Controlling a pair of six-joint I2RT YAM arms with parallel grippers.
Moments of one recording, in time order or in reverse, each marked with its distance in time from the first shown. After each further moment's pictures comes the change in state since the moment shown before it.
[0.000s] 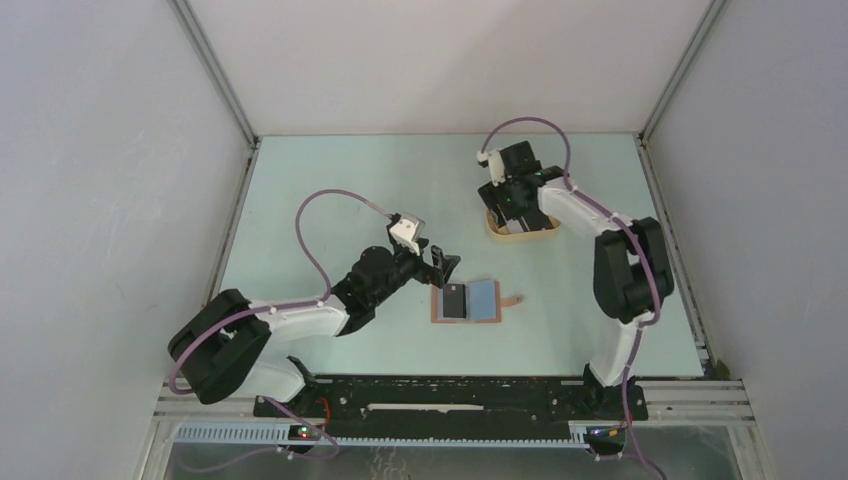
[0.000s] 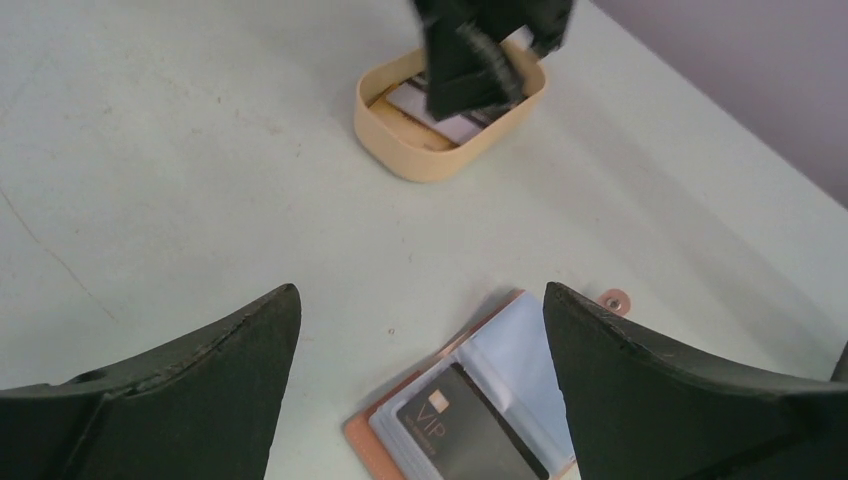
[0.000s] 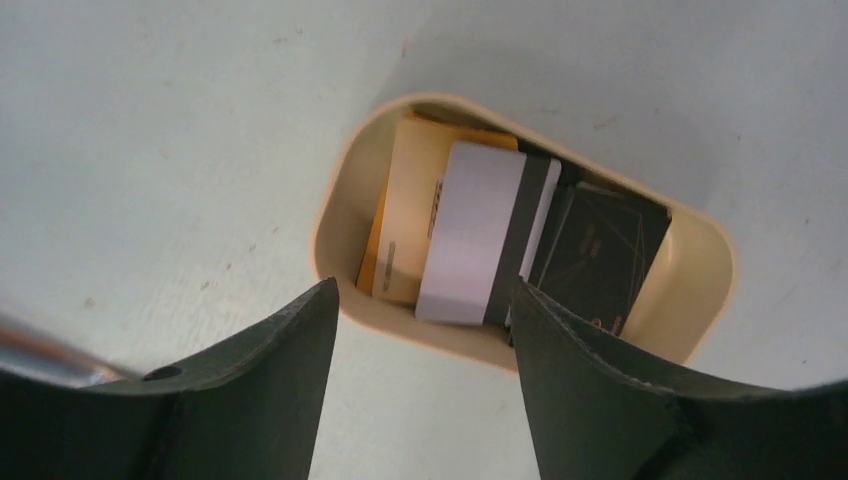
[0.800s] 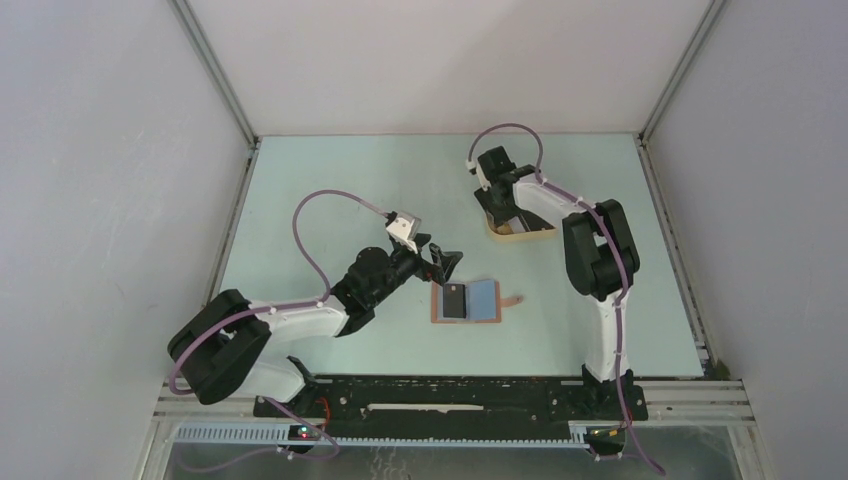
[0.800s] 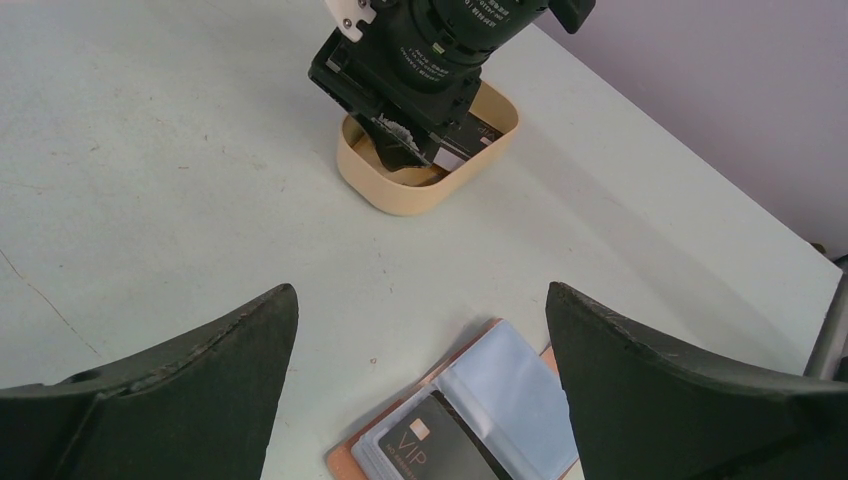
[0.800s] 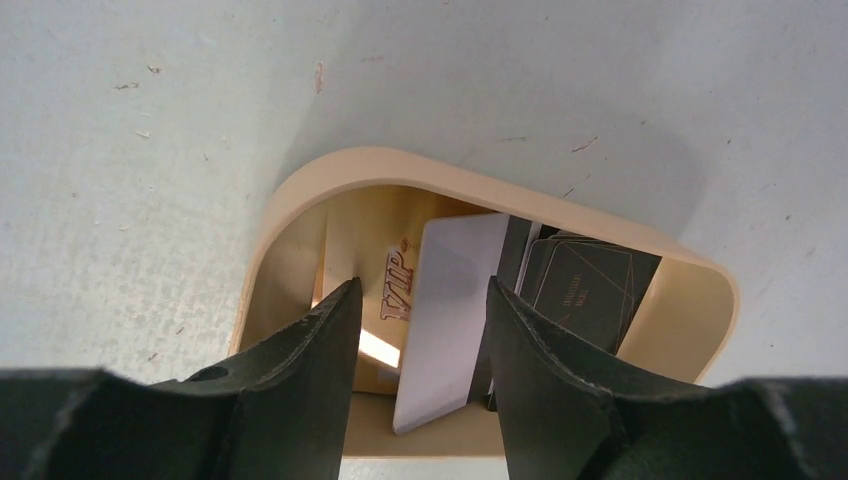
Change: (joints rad) left arm 0.000 -0.002 -0.008 0.092 0.018 -0.024; right arm 0.061 0.265 0.182 -0.057 0.254 0.023
